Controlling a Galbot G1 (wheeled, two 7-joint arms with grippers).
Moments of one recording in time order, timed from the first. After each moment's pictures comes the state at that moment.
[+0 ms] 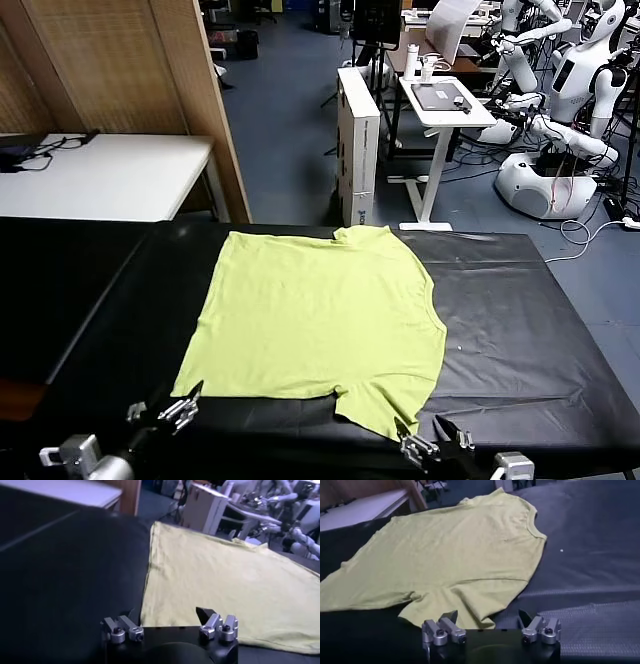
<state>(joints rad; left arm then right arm) 1.85 -1.16 -0.75 -2.17 -0.65 0.32 -0.01 -1.89 1.25 0.49 2.36 0.49 -0.53 0.16</state>
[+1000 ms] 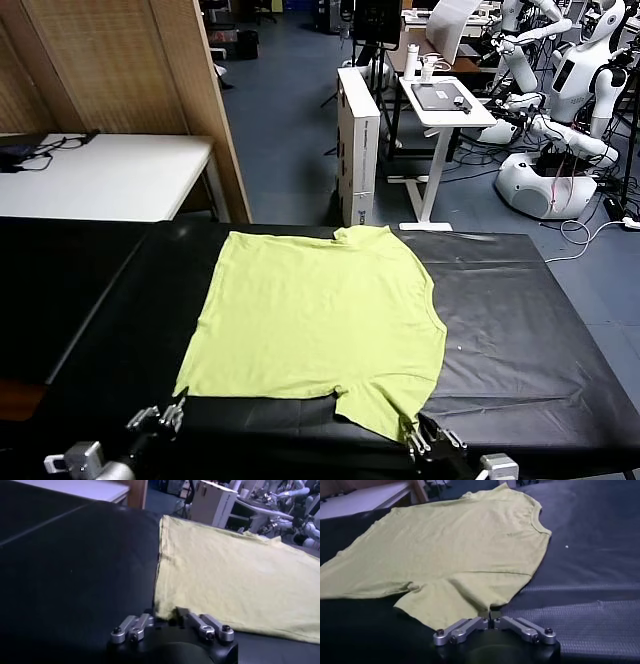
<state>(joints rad) 1.88 -1.18 -0.74 -2.14 -0.63 0.30 -0.01 -1.94 1.23 0.50 2.40 0.46 -0.54 0.16</state>
